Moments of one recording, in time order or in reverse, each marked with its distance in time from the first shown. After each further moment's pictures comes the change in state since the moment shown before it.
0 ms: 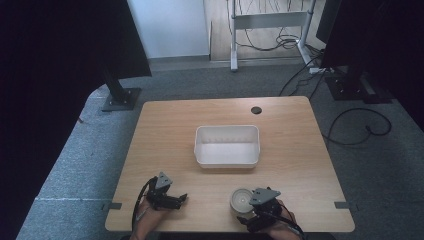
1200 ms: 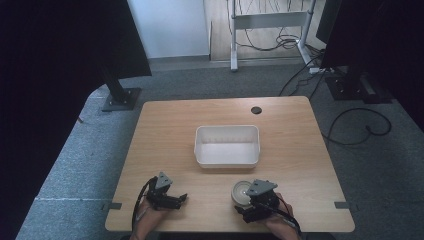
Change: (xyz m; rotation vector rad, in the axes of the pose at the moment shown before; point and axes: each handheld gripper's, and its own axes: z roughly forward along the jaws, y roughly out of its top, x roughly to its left) left arm 0.000 0.000 0.000 0.001 0.000 0.001; right arm -0.009 0.024 -0.002 0.005 -0.085 0.050
